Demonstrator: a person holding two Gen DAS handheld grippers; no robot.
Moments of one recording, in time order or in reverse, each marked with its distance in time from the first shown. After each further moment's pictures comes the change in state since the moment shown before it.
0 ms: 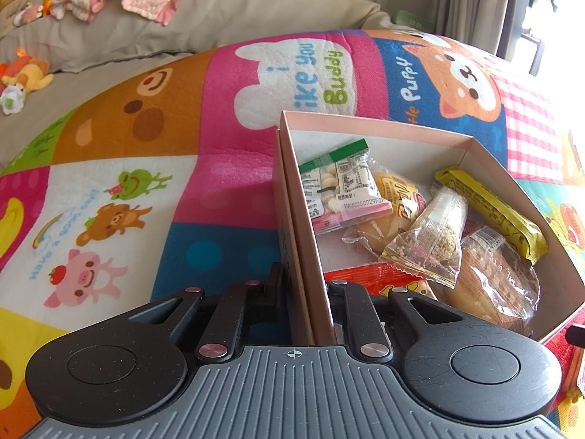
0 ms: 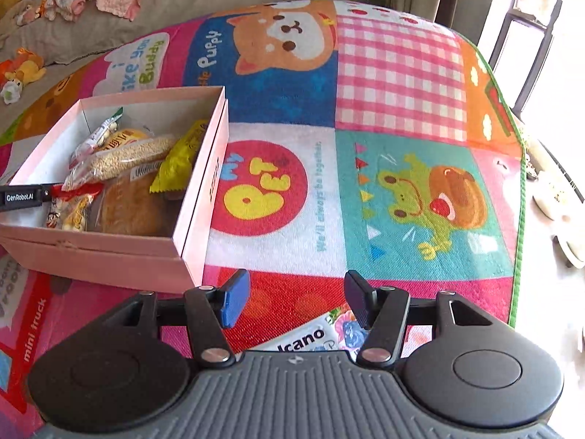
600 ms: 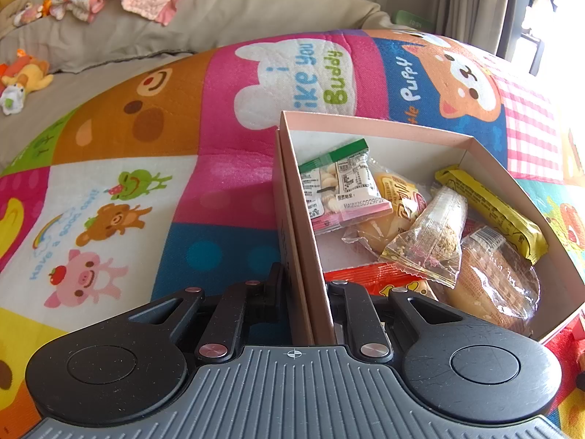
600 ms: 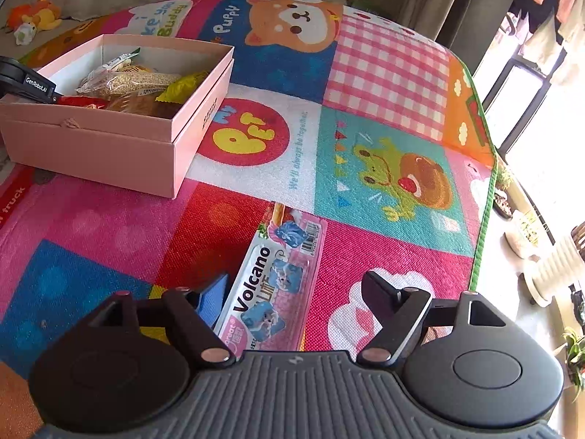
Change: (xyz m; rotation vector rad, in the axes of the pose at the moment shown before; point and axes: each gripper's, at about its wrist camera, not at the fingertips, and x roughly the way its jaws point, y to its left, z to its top) left arm 0.000 -0.001 0.000 0.000 0.000 0.000; right arm -0.023 -0.007 -0.059 -0.146 -0.037 -0.094
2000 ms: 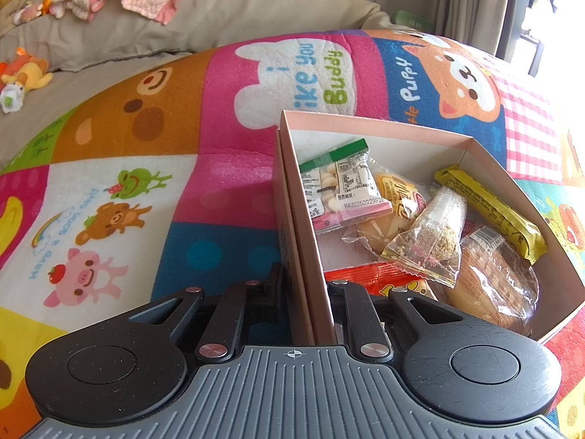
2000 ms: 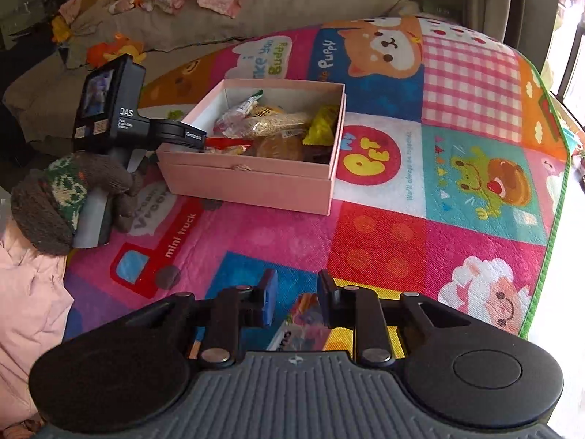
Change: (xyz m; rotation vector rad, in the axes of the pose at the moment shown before) left arm 0.000 0.000 0.000 -0.002 0.001 -0.003; right arm -0.095 0.024 0.017 0.020 -0.006 0.378
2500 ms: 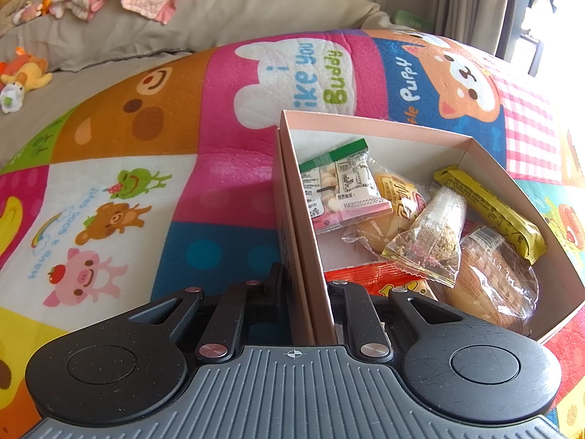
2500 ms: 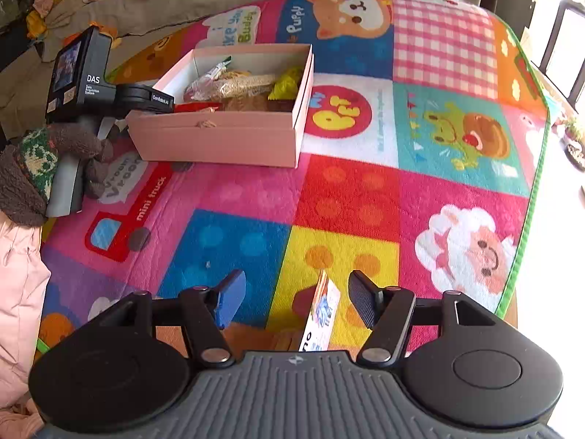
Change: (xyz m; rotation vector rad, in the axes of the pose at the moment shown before) left arm 0.000 0.000 0.000 0.000 0.000 -0.002; right arm 0.008 -0.024 -0.038 0.092 0.100 -0.050
